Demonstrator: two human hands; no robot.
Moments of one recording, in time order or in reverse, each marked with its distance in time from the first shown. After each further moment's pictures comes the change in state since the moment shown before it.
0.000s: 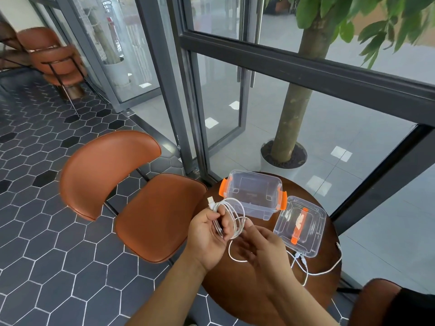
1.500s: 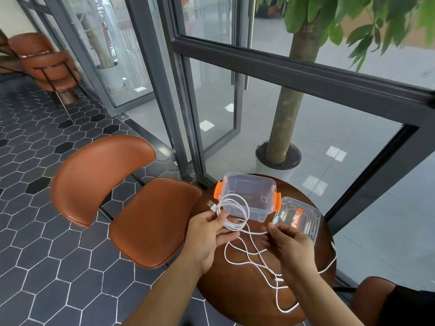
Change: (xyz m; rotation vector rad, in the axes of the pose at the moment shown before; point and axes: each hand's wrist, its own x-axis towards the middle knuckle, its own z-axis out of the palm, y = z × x) left_hand -0.002 -0.002 0.016 0.426 0.190 0.035; right_hand 0.016 -0.020 -0.052 0.148 0.175 -0.054
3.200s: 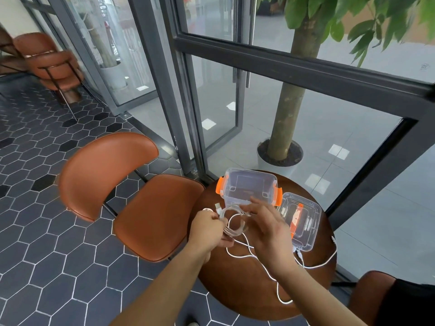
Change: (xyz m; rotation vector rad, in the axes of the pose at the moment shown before) left_hand 0.007 -0.011 -0.006 0.464 0.124 -0.071; right_hand -0.004 0.018 0.017 -0.933 -0.186 -1.148
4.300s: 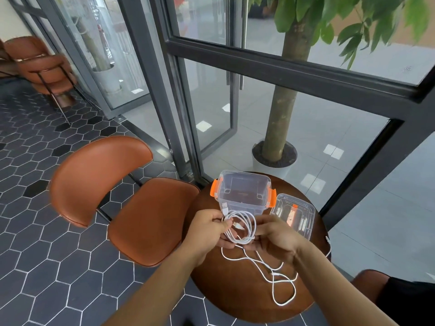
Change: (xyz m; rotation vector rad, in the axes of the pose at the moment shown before) left_hand -0.011 0.009 0.004 0.048 -0.199 0.171; right_hand 0.027 0.038 -0.024 0.949 -0.684 1.023
